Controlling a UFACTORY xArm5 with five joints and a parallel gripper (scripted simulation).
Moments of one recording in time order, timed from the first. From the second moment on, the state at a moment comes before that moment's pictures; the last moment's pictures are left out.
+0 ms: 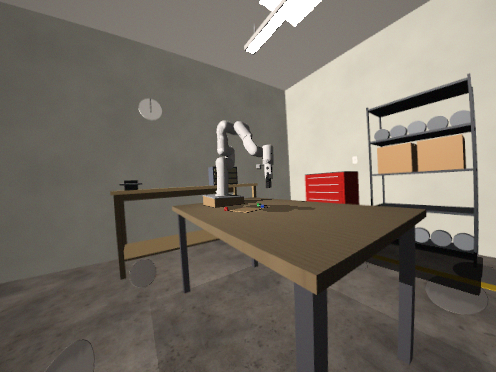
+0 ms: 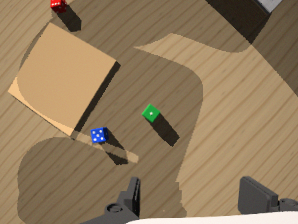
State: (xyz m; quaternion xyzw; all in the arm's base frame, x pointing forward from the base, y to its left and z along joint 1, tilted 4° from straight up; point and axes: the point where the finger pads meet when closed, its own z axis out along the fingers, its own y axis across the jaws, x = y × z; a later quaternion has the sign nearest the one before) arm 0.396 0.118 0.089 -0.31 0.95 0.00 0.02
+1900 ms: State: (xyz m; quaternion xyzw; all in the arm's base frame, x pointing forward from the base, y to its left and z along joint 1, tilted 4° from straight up) arm 0.358 0.047 0.100 0.03 1.00 0.00 0.03
